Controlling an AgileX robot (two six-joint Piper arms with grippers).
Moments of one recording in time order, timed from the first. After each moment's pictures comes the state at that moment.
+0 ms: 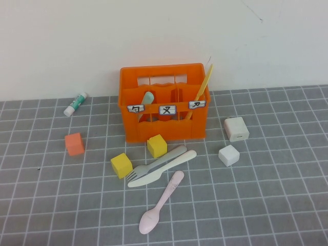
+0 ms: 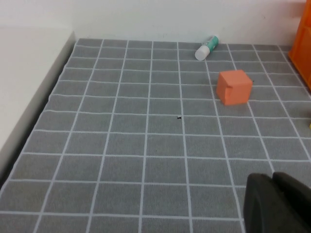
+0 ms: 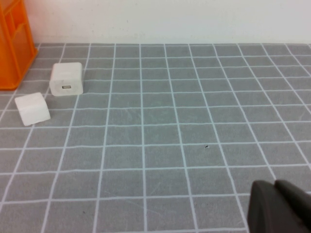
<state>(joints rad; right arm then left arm) -0.02 -0.01 0.03 0.00 0.40 -0.03 0.09 -0.01 0.02 -0.06 0.36 -0.05</state>
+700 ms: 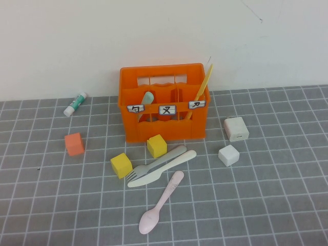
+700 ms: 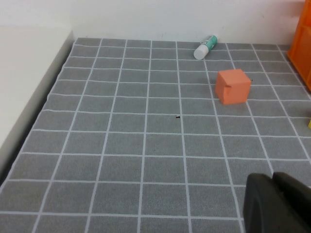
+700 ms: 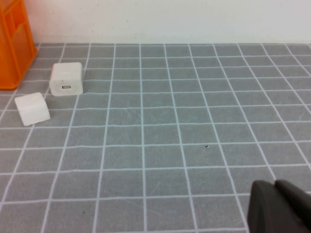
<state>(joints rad) -0.02 -0.01 0.03 0.00 0.40 -0.03 0.09 -0.01 0.02 -0.07 0.36 -0.04</state>
